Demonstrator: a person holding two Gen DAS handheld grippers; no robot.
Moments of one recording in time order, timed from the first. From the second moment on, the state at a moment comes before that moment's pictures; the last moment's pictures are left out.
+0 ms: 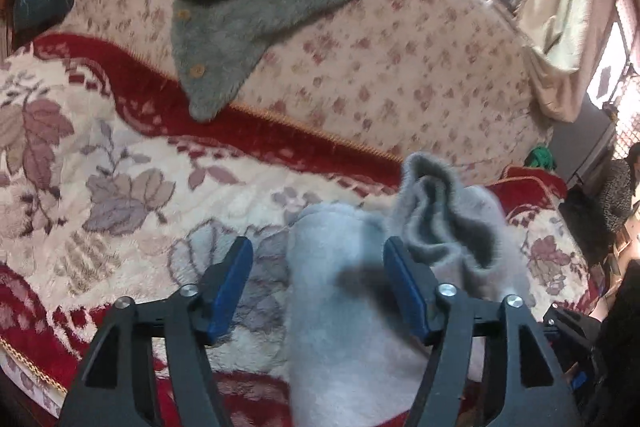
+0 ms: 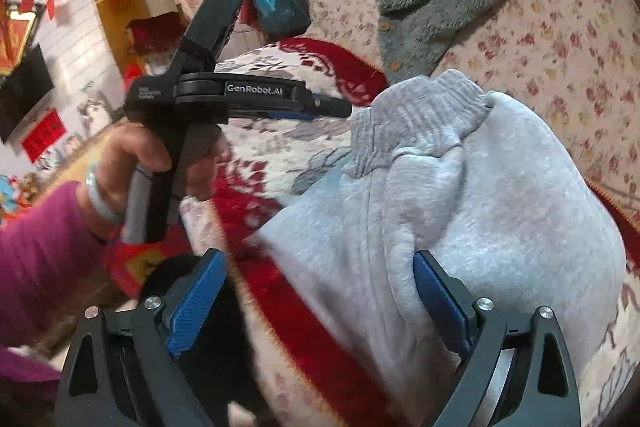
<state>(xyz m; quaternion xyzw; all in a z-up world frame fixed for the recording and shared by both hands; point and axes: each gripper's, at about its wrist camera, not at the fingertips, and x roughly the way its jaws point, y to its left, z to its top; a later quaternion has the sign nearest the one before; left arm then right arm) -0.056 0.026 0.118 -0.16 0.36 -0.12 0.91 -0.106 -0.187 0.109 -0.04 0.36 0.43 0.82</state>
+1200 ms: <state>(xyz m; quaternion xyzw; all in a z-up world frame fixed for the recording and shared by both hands) -0.055 -0.074 0.097 -0.18 0.35 -0.06 0.92 -0.028 -0.298 0.100 0.09 0.39 0.28 0.87</state>
